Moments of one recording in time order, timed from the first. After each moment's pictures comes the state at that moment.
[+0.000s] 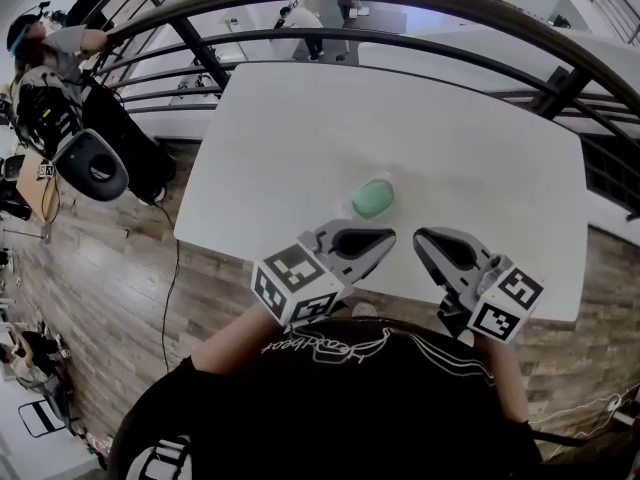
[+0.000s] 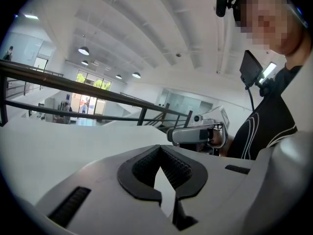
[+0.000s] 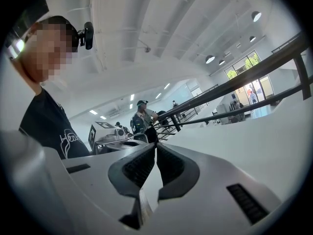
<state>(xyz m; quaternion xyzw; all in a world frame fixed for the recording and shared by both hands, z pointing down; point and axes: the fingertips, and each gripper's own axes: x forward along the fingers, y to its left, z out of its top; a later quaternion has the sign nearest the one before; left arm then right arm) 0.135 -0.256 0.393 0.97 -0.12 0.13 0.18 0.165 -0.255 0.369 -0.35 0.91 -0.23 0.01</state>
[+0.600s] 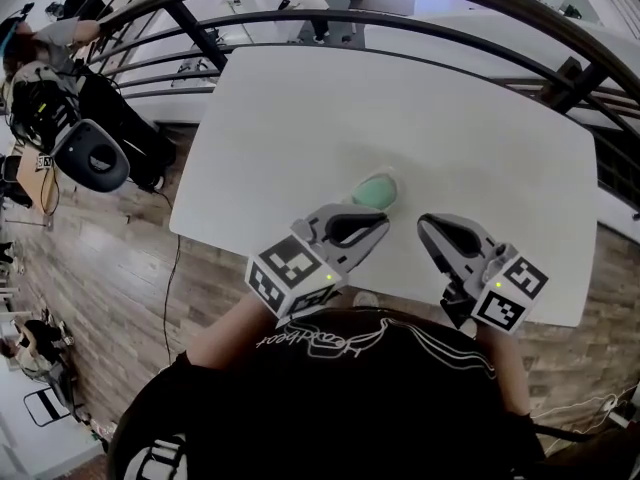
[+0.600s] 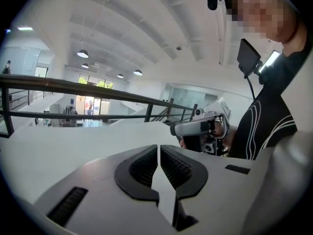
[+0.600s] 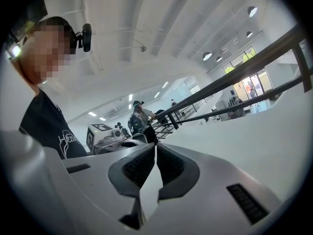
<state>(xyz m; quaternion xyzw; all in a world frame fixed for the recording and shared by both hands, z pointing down) 0.143 -0.314 0.410 0.96 -0.15 0.17 0.14 0.189 -0.312 0.383 -0.35 0.90 -0.25 0.01</state>
